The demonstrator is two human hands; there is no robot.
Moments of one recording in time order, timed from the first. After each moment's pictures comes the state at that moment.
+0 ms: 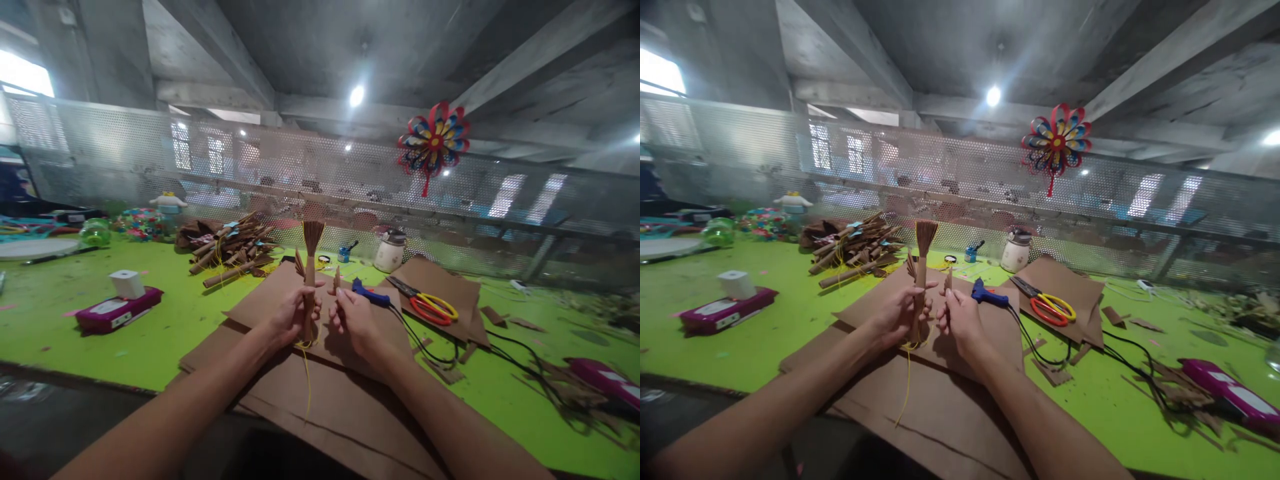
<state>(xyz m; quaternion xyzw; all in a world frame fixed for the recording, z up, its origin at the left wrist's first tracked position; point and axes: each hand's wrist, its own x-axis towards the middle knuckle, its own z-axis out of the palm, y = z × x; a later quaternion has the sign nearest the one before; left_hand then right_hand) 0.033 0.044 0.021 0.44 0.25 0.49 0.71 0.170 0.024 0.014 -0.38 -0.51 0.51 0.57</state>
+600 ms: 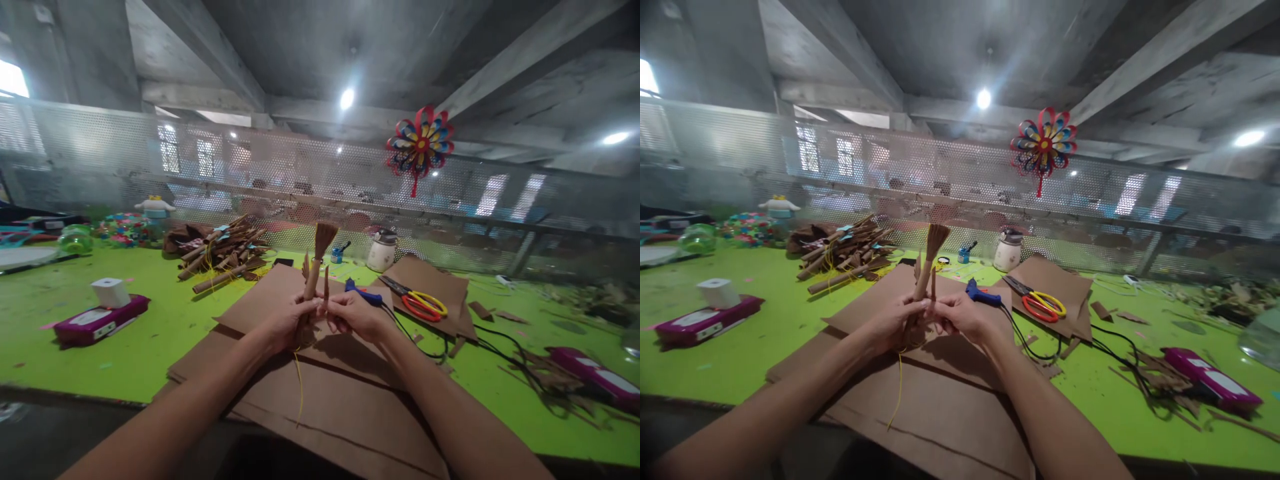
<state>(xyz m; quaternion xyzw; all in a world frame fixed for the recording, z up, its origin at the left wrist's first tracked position) 0.037 0.042 0.014 0.54 0.26 0.45 0.66 0.204 0.035 0.028 -0.34 -0.69 0.52 0.37</state>
